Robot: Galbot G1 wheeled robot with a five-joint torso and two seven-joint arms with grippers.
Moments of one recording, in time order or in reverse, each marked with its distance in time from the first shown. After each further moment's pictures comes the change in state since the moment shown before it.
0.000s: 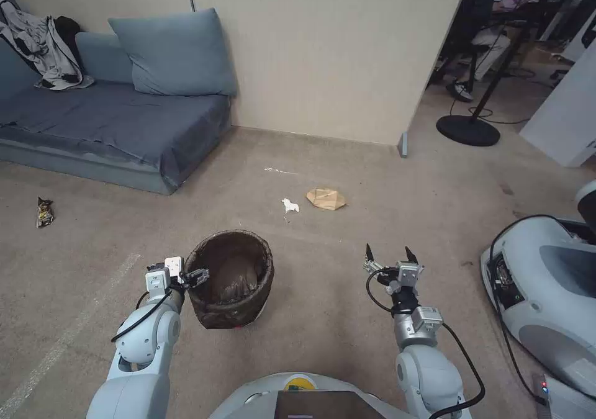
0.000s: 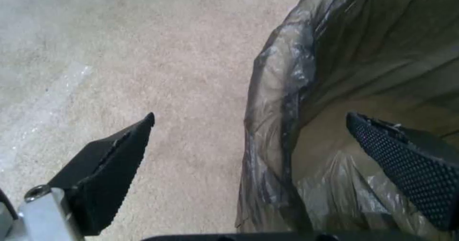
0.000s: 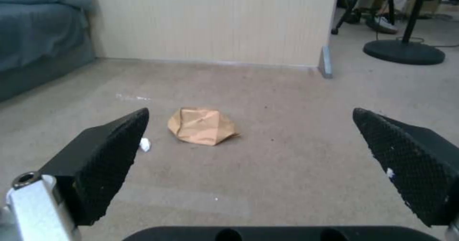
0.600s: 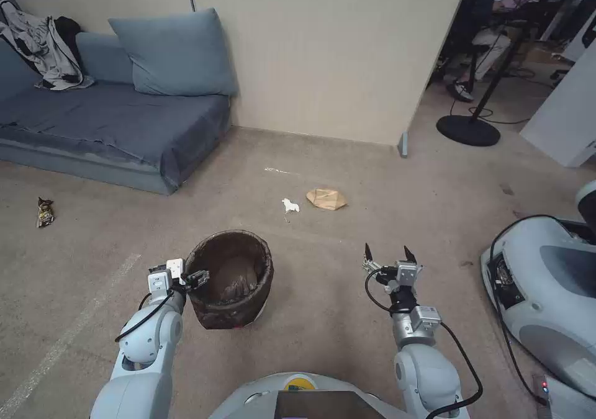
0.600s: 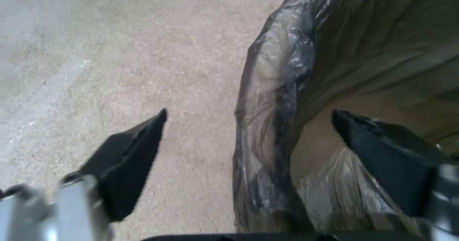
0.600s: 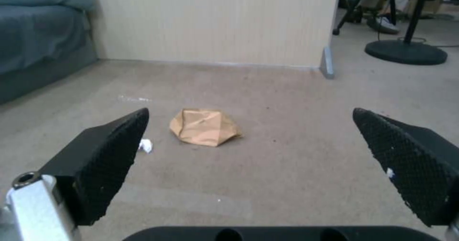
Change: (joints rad) left arm -0.006 -0.008 0.003 0.034 0.001 -0.004 -0.009; right arm 0.006 0.004 -0.005 -0.006 -0.003 0.005 0.000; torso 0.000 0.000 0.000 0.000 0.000
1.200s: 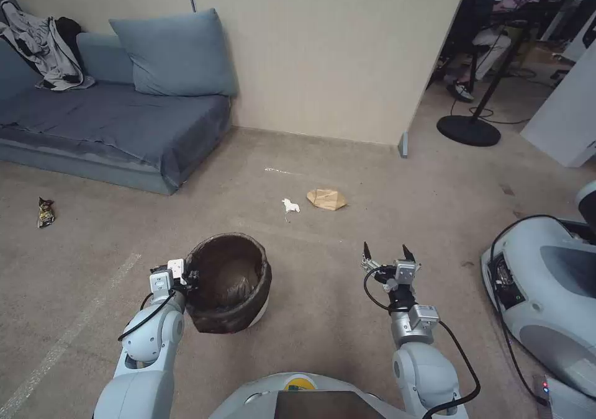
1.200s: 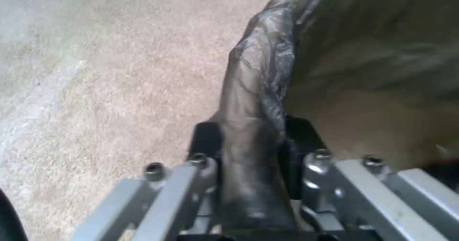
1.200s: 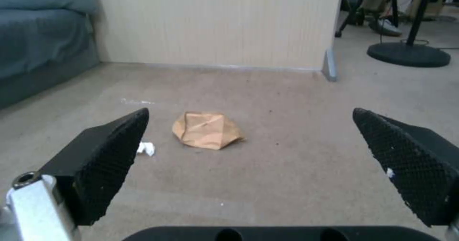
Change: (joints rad) left arm -0.006 -0.004 0.007 0.014 0.002 0.000 0.007; right arm 0.010 0.002 -0.003 -0.005 -0.001 0.003 -0.002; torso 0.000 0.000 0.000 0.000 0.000
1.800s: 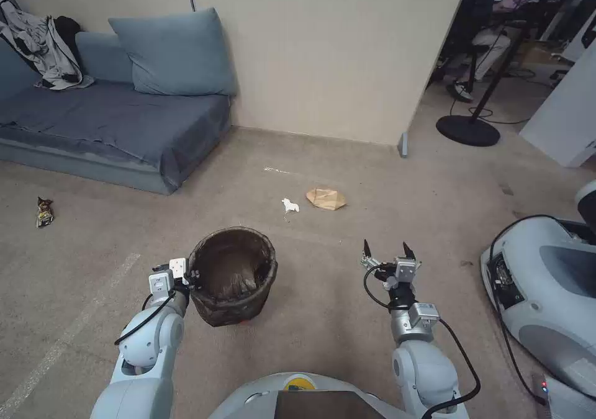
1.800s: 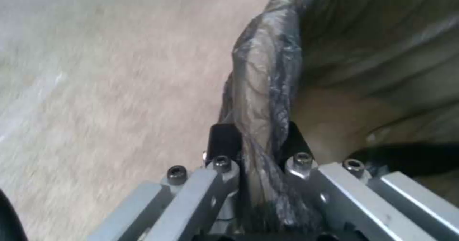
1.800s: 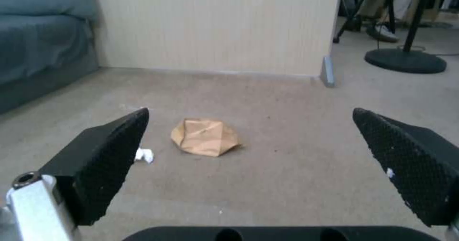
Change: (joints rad) left arm 0.045 0.004 0.005 -0.100 -0.039 -0.042 0.031; right arm 0.003 -0.003 -0.003 0.021 -0.003 -0.005 0.008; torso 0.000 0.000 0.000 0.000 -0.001
